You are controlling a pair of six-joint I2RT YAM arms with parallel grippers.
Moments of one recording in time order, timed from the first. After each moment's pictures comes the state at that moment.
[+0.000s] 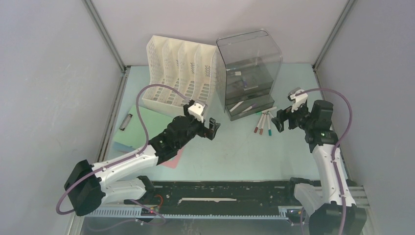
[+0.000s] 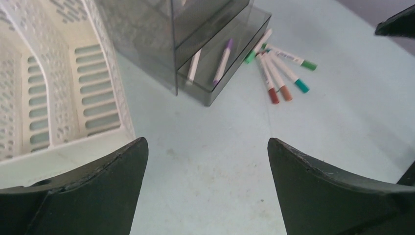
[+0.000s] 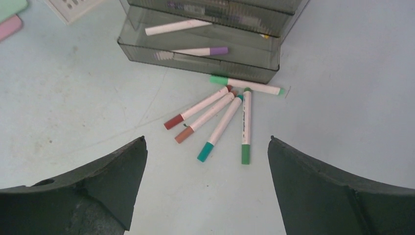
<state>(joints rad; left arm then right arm) -0.87 1.11 0.69 0.23 -0.19 -0.16 -0.14 0.89 0.75 -0.34 -0.60 -0.34</state>
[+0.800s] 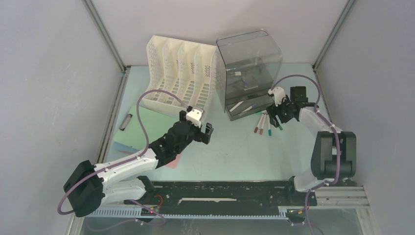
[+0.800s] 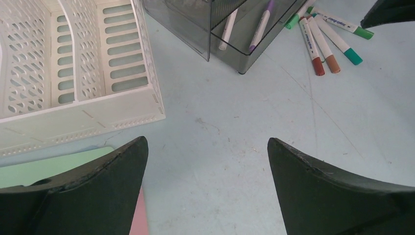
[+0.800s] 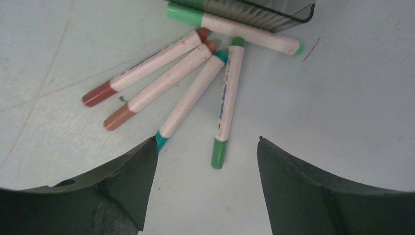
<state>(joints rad) -0.86 1.09 0.56 0.22 -0.29 -0.13 -0.04 1.49 0.95 -0.42 -0.34 -0.57</state>
